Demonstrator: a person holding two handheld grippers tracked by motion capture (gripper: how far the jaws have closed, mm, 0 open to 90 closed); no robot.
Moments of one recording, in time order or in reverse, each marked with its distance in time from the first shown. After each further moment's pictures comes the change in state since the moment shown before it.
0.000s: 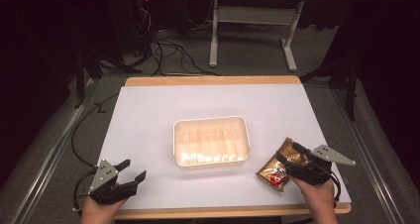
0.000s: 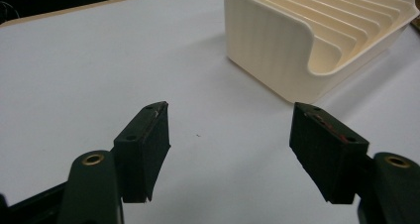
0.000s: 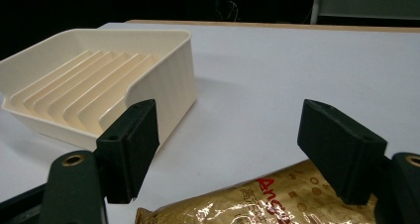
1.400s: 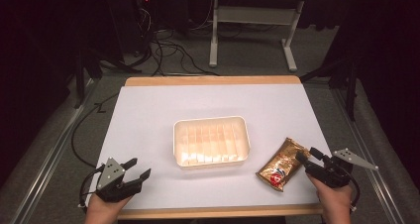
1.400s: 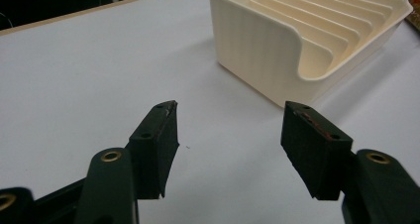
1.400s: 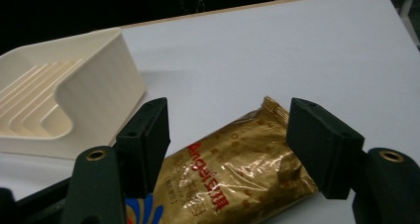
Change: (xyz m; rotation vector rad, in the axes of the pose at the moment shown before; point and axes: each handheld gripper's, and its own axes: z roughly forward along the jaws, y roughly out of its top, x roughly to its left) left arm -0.007 0.006 0.010 0.002 -0.013 0.036; right arm -0.046 -0.018 -0.026 0.011 -0.097 0.170
